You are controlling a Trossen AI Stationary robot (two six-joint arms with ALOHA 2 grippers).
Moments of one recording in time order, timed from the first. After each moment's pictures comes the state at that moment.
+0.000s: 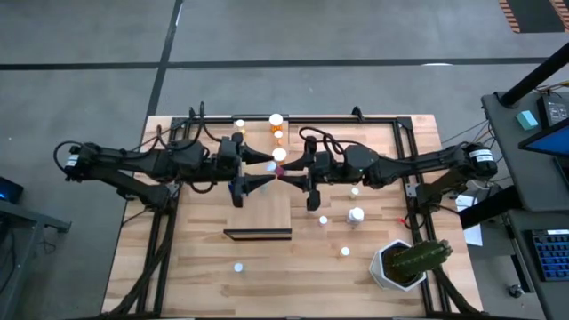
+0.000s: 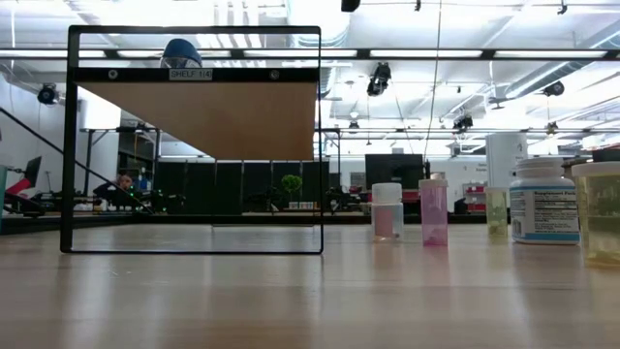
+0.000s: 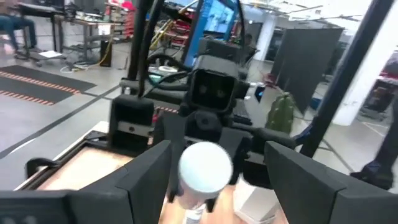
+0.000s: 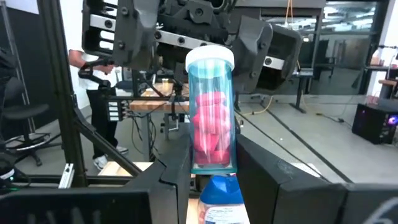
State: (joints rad) left arm -0.13 1.13 1.17 -0.02 -0.22 -0.23; right arm 0.03 1.48 1.08 0.53 -0.03 -0.02
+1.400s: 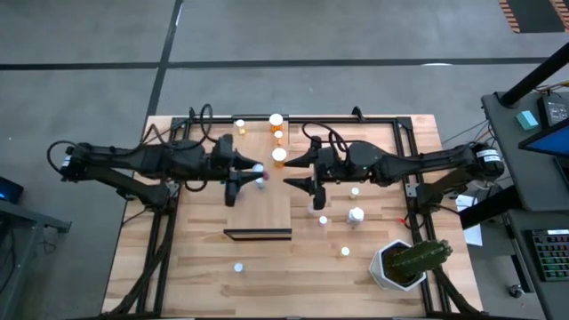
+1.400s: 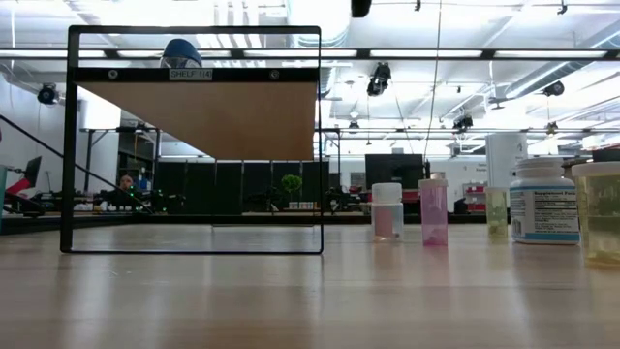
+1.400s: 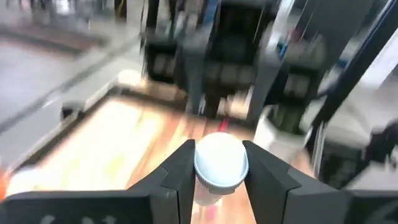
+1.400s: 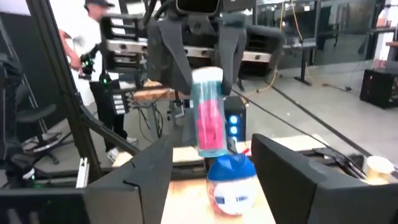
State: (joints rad) left arm -0.13 1.08 1.19 -0.34 -0.24 -0.28; right arm 0.03 1.42 1.08 0.38 -0.02 0.09
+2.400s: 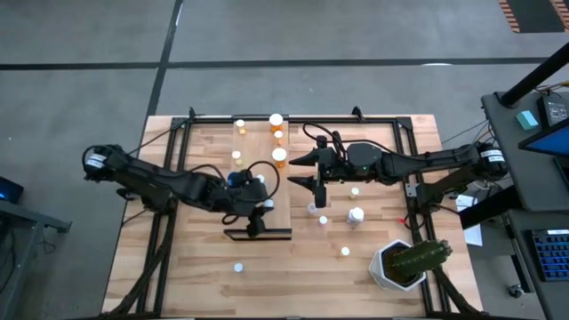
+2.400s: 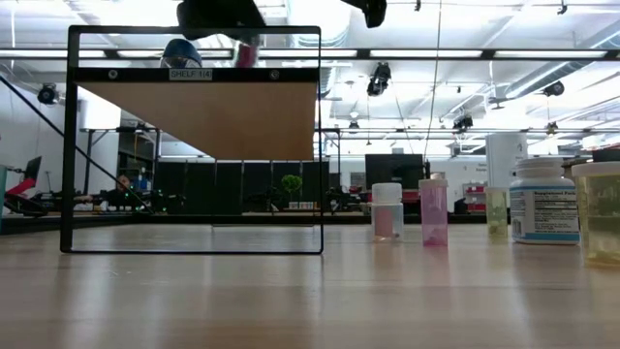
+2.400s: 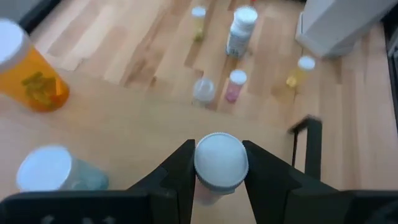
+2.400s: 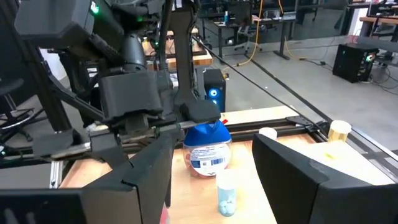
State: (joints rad) left arm -0.28 1.39 1.24 -0.61 -0.37 -0.47; right arm 0.03 1.38 1.08 0.21 0.05 0.08
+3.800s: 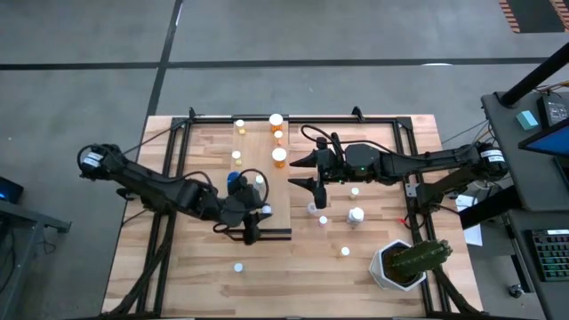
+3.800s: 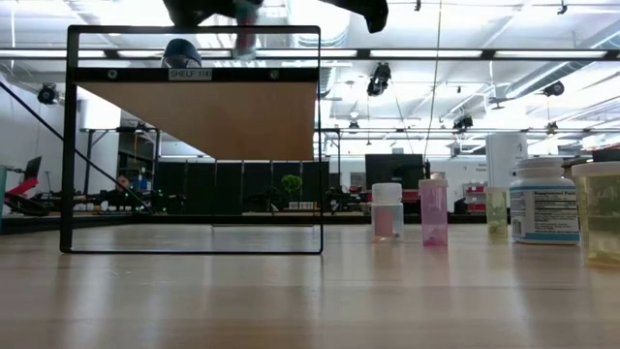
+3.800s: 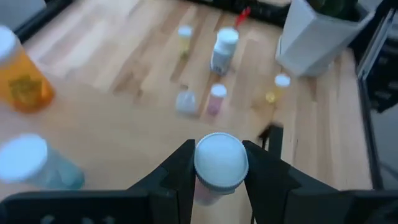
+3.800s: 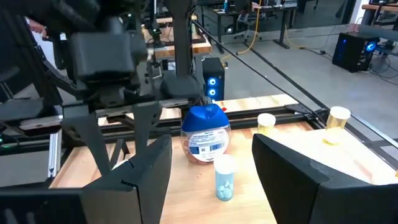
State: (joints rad) left arm -0.37 1.35 1.19 -0.53 -0.44 -0.55; right arm 0.03 1.38 1.08 0.16 0.05 0.08
